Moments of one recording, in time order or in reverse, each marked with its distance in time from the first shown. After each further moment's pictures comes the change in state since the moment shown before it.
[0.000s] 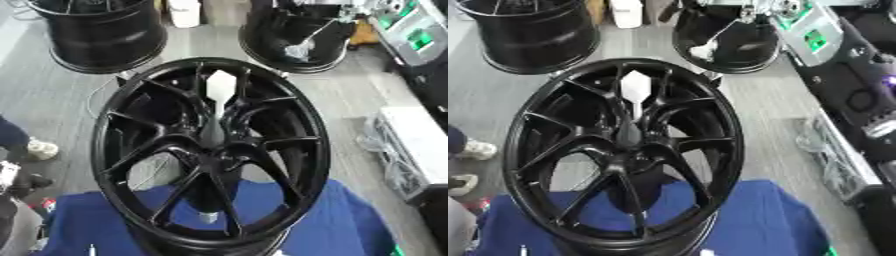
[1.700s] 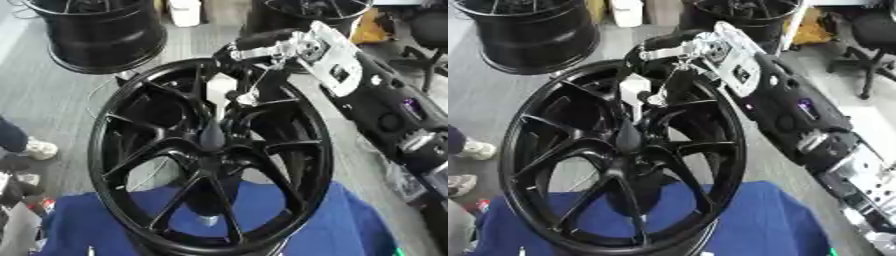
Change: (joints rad) left arm -0.019 -0.001 -0.006 0.000 -0.003 0.001 -0.009; right arm -0.008 0.097 0.130 0.033 0.125 -0.036 -0.015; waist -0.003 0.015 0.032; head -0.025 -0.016
